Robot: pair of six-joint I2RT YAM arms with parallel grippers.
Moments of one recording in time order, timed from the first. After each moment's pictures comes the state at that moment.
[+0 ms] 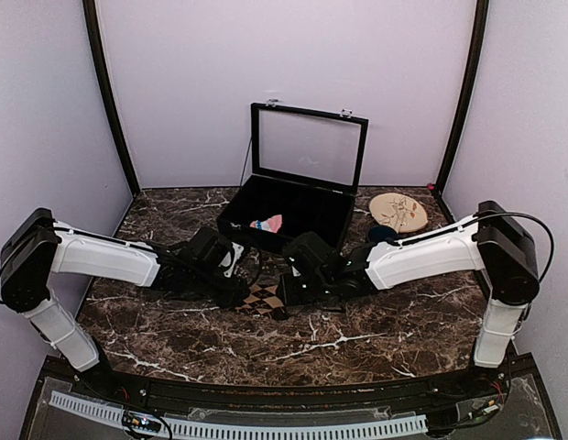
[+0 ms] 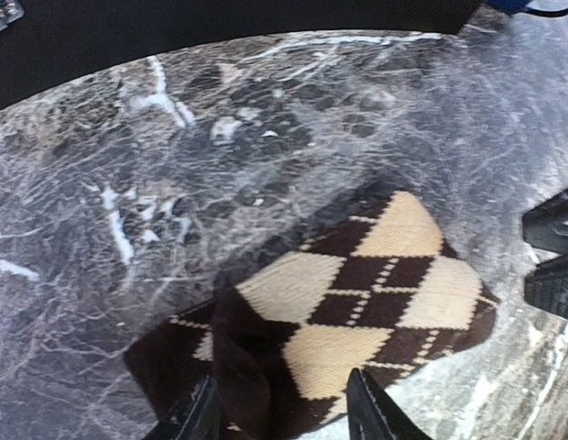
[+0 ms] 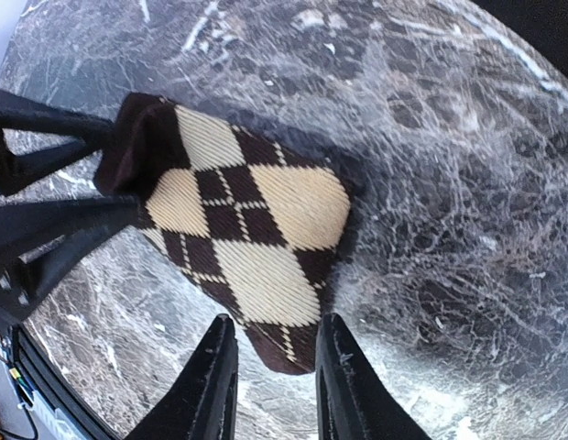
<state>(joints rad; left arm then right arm) -0.82 1.59 0.82 -0.15 -0.06 -0.27 1.09 1.85 1.16 -0.16 0.13 0.75</state>
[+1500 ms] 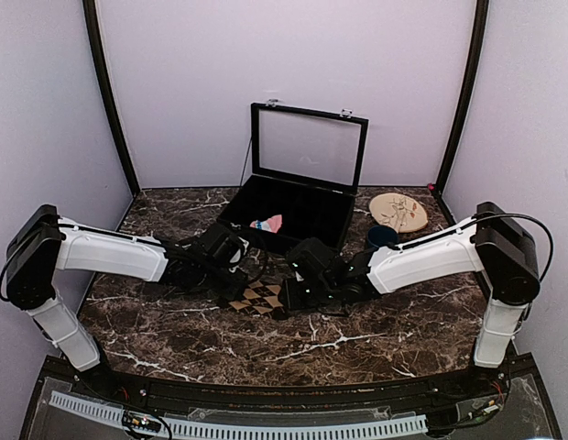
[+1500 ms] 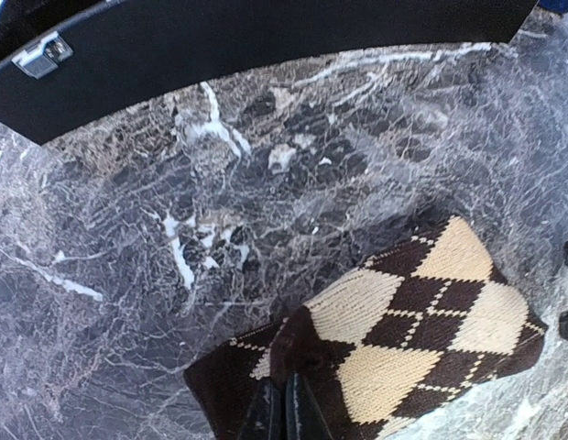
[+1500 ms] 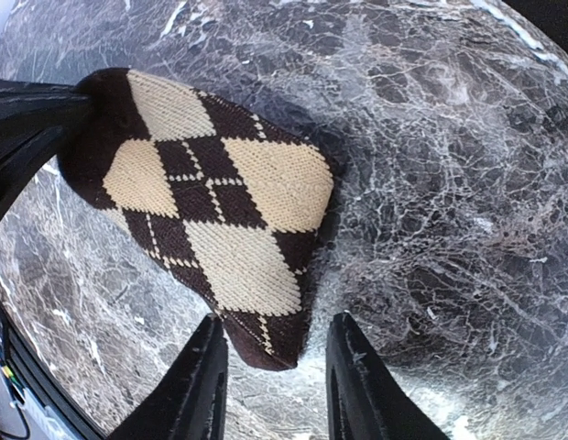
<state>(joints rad) -0.86 1.64 0.92 -0.25 -0.26 -0.23 1.08 1.85 1.11 -0.13 0.13 0.76</state>
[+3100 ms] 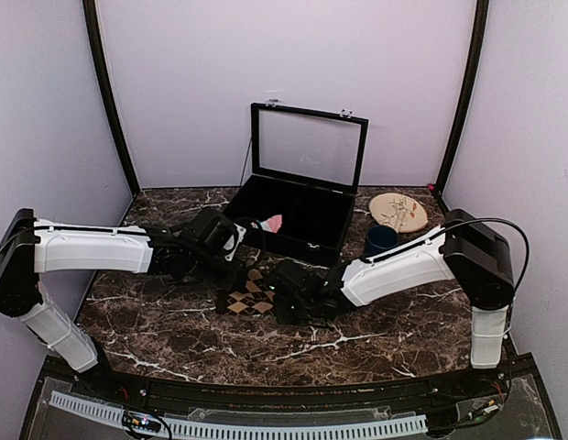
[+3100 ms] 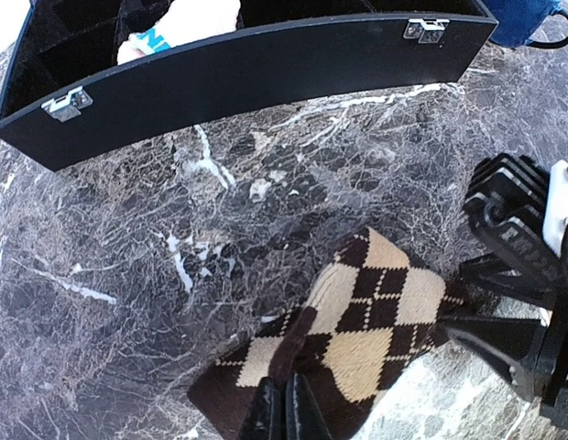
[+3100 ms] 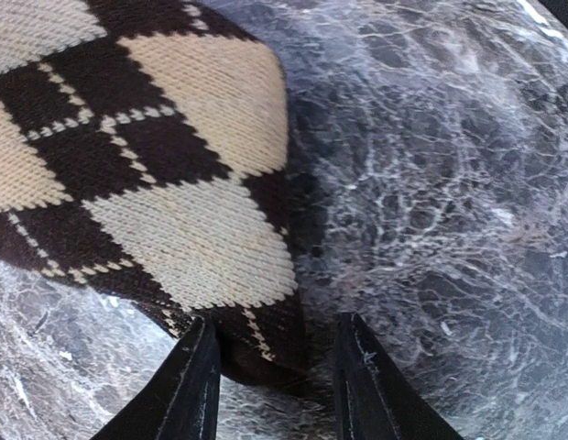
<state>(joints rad) -0.86 1.54 0.99 -0.36 -0.20 -0.24 1.17 2.00 1.22 -0.23 0.33 0.75</state>
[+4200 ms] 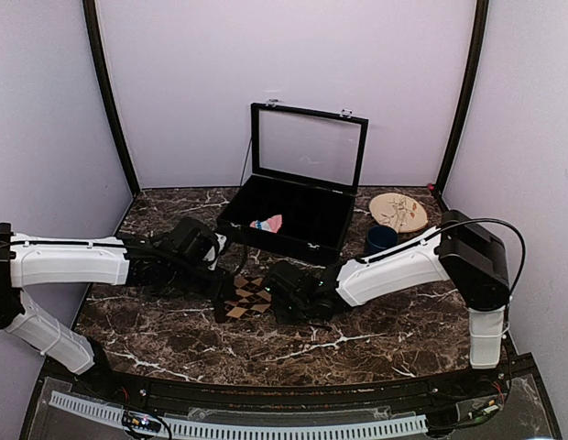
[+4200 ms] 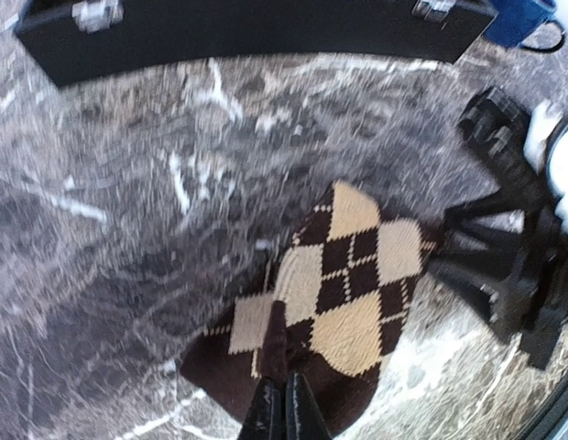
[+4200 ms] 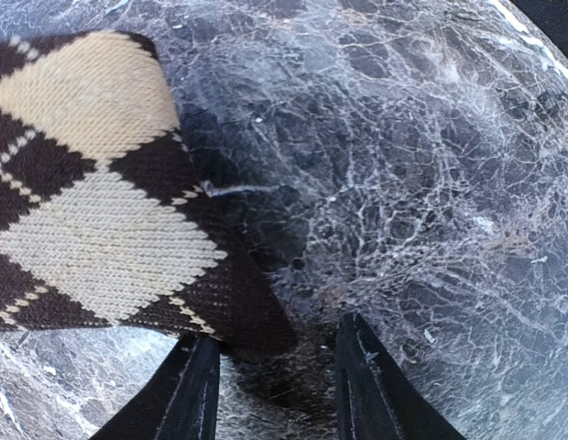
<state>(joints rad) -0.86 1.38 0.85 -0.39 -0.15 -0.39 1.18 2.02 1.25 -0.27 0.39 0.75</state>
